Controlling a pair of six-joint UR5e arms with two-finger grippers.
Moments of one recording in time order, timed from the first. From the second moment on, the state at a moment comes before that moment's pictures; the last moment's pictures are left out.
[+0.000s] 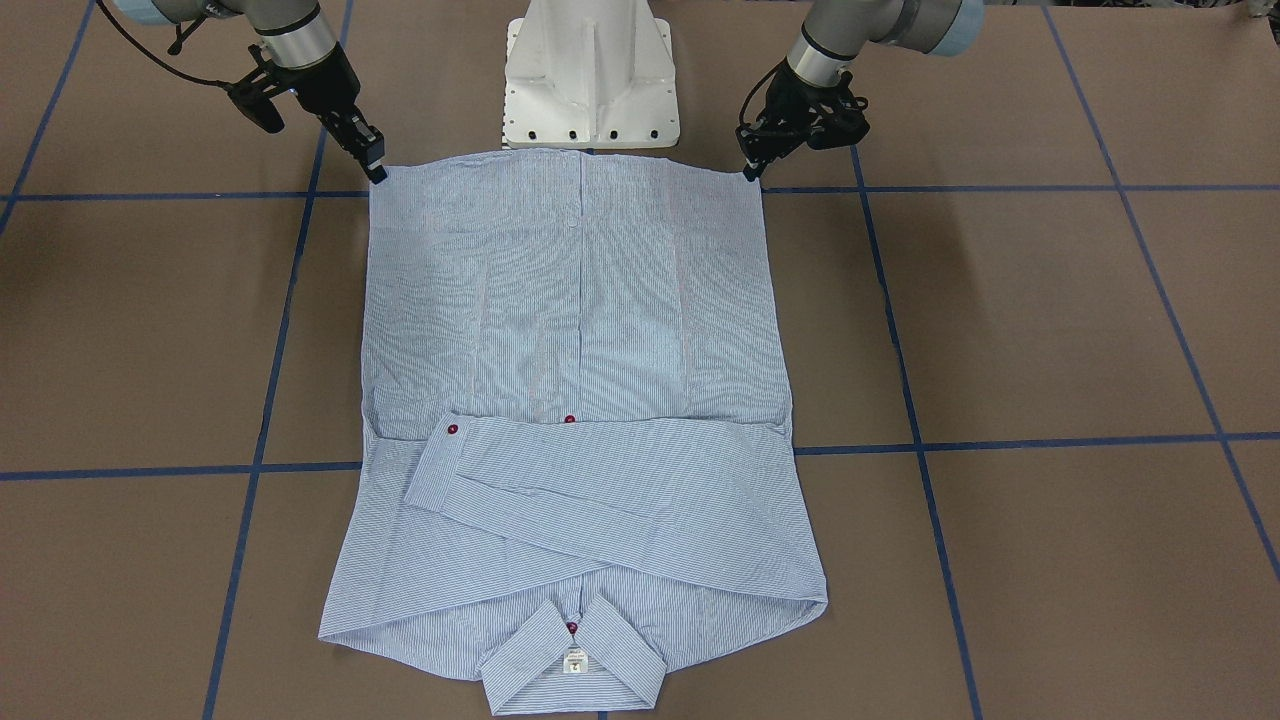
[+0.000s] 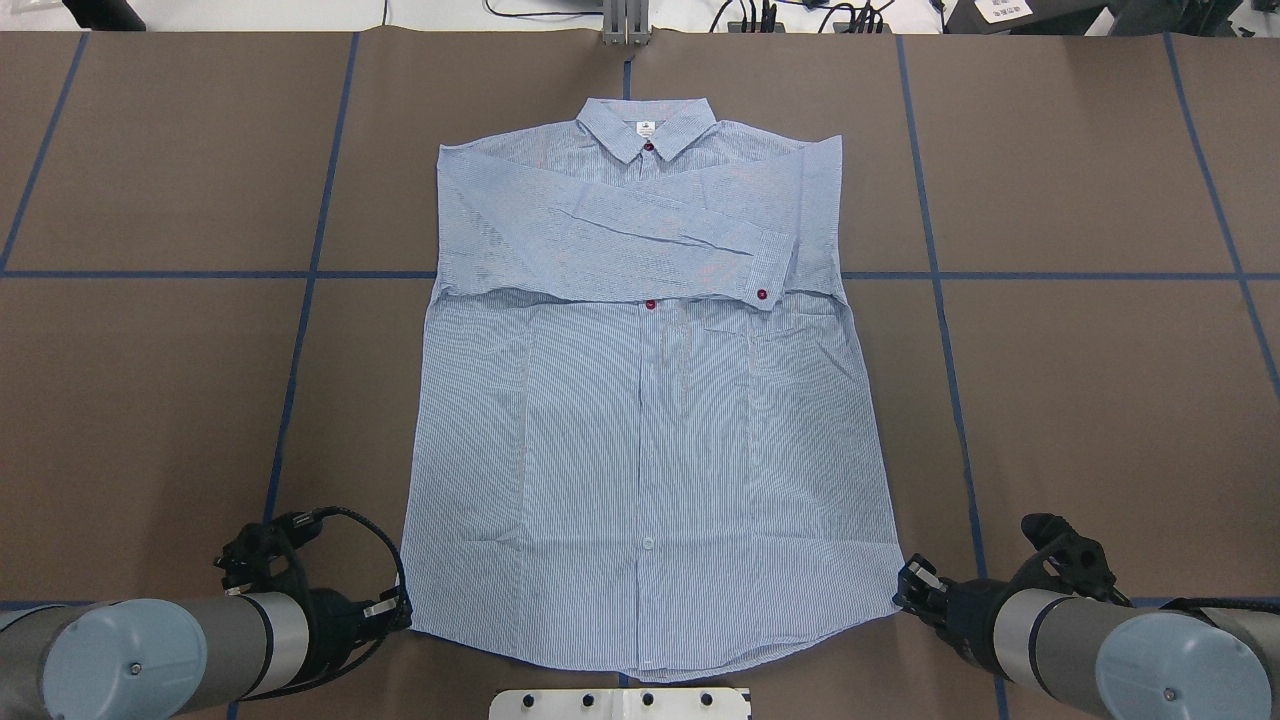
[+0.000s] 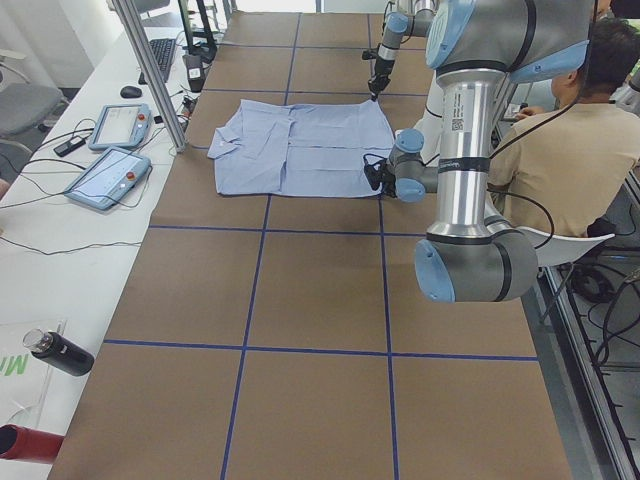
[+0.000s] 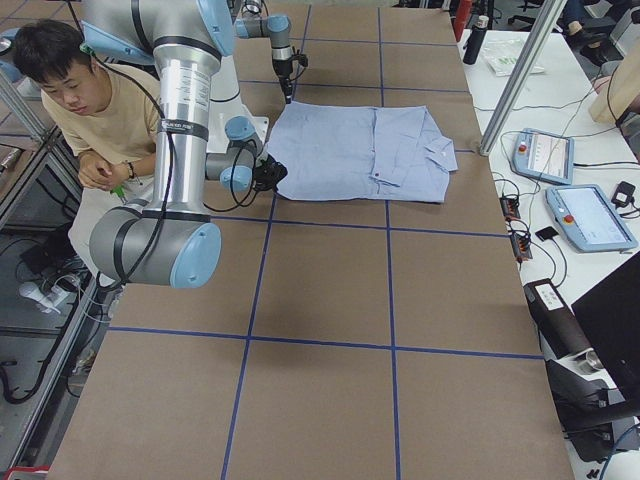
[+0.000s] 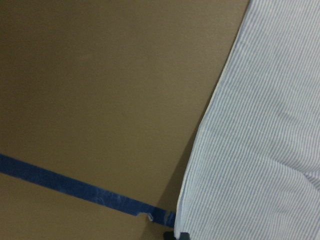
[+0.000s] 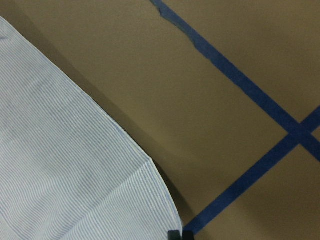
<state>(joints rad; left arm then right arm) -0.11 -1.57 -2.04 -2.18 -1.55 -1.92 0.08 -1.77 2.16 -1.00 1.43 2.32</state>
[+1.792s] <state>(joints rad) -0.33 -1.50 -2.30 -2.18 -1.69 -1.94 0.44 -1.53 2.25 -1.26 1.74 2.28</state>
